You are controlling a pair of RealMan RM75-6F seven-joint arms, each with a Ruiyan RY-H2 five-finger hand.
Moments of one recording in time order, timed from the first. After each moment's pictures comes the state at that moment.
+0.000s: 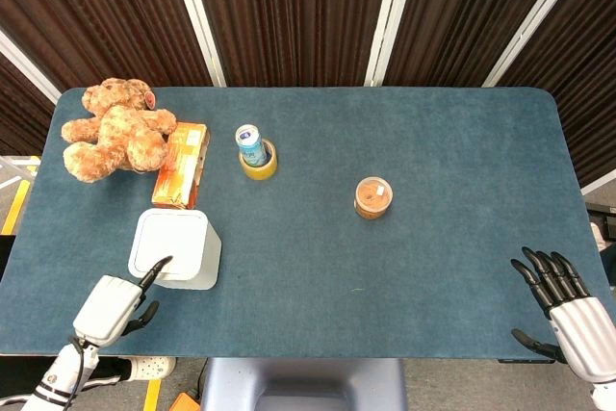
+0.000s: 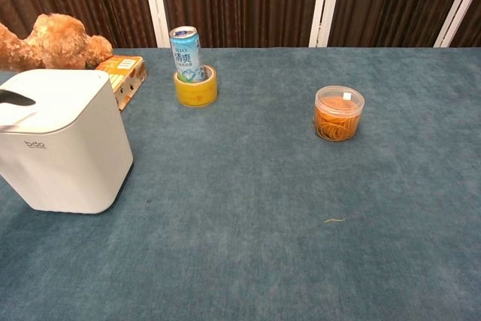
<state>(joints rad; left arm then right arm) -0.22 -1.20 0.03 -1.74 1.70 1.29 0.24 -0.01 -1.01 -0.09 -1.58 -1.83 1.67 0.09</state>
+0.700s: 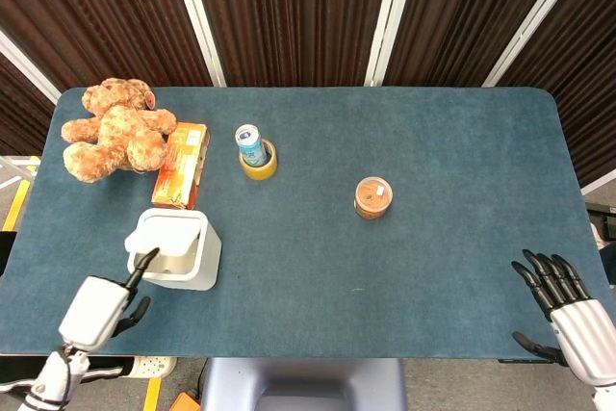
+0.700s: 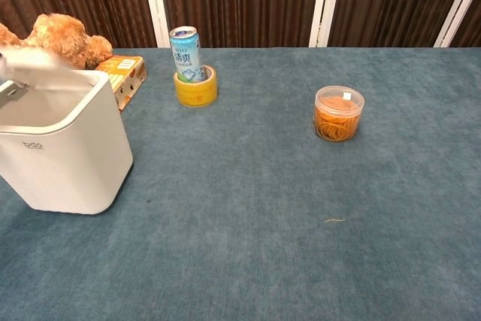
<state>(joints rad) -0.17 -1.22 0.04 -1.67 1.79 1.50 0.21 -0.02 -0.98 -0.10 -1.61 -1.84 1.67 0.09</state>
